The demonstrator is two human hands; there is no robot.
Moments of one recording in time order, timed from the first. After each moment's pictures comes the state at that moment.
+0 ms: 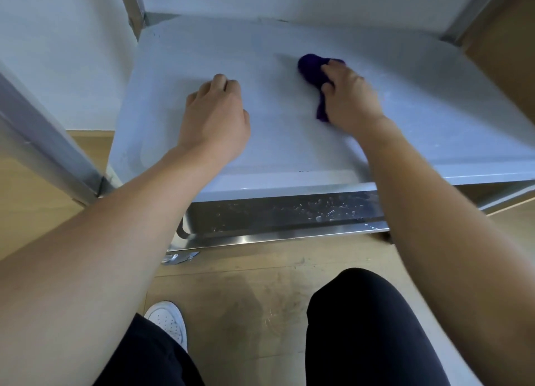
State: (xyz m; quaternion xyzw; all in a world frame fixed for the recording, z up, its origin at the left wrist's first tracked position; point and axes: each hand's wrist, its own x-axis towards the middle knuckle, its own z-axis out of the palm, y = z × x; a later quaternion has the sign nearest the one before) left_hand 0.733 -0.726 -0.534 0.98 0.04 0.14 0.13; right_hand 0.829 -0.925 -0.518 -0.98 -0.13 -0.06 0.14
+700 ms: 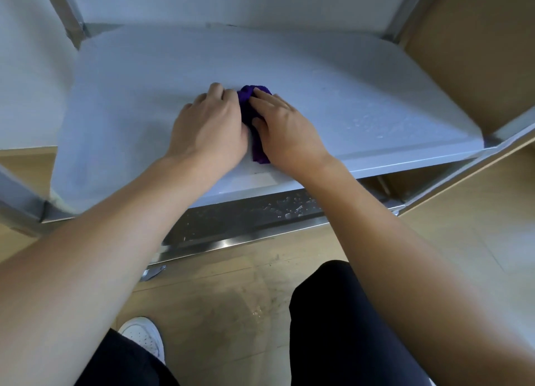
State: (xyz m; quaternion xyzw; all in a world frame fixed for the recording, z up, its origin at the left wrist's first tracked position) left_hand 0.718 -0.786 -0.505 0.98 -0.03 0.14 0.11; right_hand 0.755 -0.915 -0.523 -0.95 -0.23 -0.11 0.17
